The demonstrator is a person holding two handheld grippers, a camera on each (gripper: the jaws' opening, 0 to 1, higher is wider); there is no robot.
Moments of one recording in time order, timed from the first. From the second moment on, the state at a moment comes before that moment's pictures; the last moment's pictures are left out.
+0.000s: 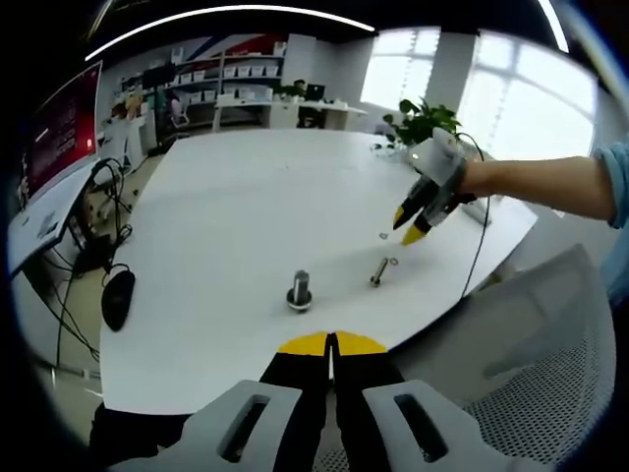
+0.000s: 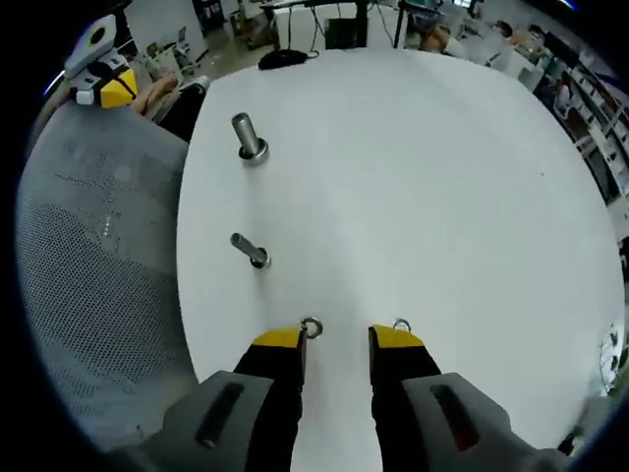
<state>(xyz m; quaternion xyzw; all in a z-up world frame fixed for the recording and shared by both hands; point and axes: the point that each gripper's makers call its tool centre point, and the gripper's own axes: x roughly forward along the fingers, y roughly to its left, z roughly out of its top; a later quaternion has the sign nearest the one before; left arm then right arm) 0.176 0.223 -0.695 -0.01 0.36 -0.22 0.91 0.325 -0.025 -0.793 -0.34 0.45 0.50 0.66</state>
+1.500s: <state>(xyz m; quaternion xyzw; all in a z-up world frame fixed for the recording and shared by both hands) 0.182 0.237 -0.694 -0.03 0.36 -0.18 0.92 0.304 -0.005 -0.844 -0.46 0.45 0.53 0.55</state>
